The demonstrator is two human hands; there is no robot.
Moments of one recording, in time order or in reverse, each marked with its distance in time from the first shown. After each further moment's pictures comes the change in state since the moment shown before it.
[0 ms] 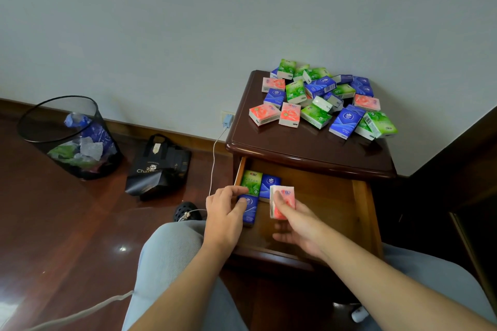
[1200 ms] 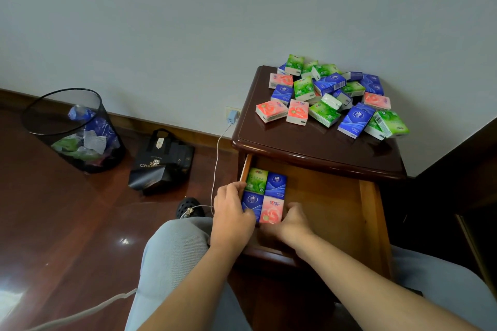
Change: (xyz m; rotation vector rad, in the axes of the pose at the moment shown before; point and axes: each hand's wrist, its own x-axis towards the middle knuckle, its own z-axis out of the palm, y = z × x) left_hand 0.002 0.004 0.004 0.197 0.005 -0.036; right_hand 0.038 0.031 0.022 -0.600 0.293 -0.103
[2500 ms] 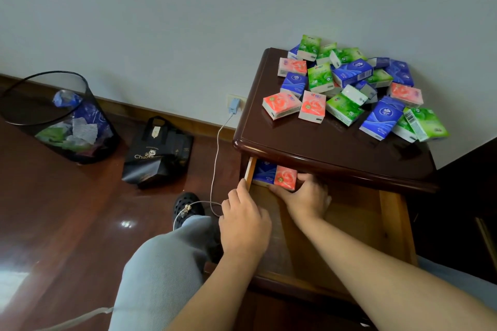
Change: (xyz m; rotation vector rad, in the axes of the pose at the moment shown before) left_hand 0.031 0.010 0.032 0.360 0.030 -0.084; right_hand 0.084 -0.031 -0.006 -0.298 0.439 -0.230
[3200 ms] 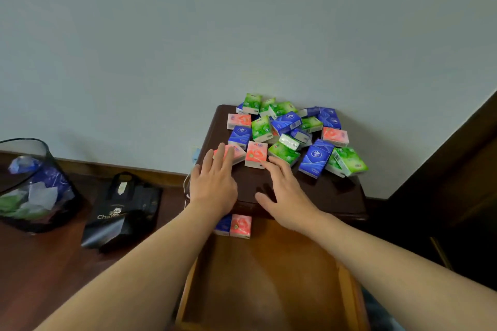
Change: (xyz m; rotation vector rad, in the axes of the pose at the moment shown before) left_hand 0.112 0.112 -0.056 0.466 0.087 0.432; right_hand 0.049 -0.021 -0.148 0.016 -0.182 -0.613
